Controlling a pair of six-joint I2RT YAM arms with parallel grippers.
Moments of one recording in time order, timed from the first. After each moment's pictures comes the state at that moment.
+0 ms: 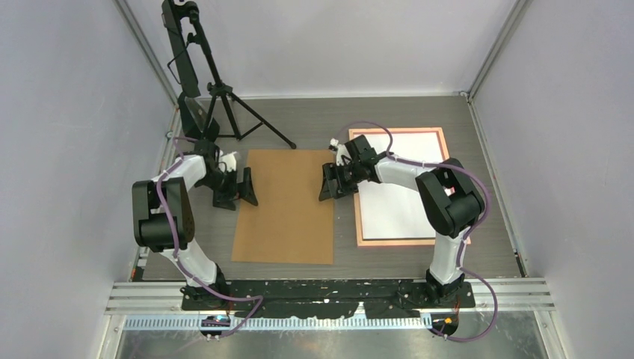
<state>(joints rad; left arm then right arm) 0.10 1.71 1.04 -0.77 0.47 0.05 0.54 1.89 1.15 -0.25 -0.51 0.30</state>
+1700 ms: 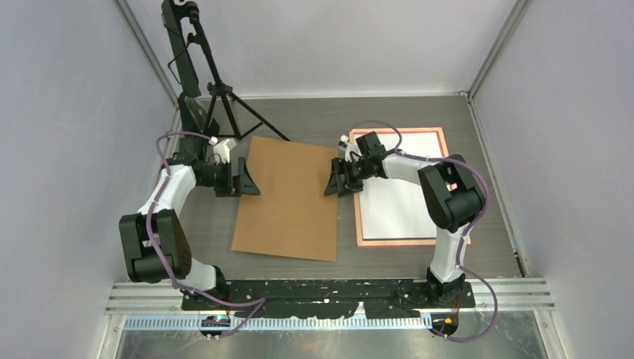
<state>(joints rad) 0.12 1.47 0.98 -0.72 0.76 0.11 0.45 1.93 1.15 -0.22 -0.66 0.34</state>
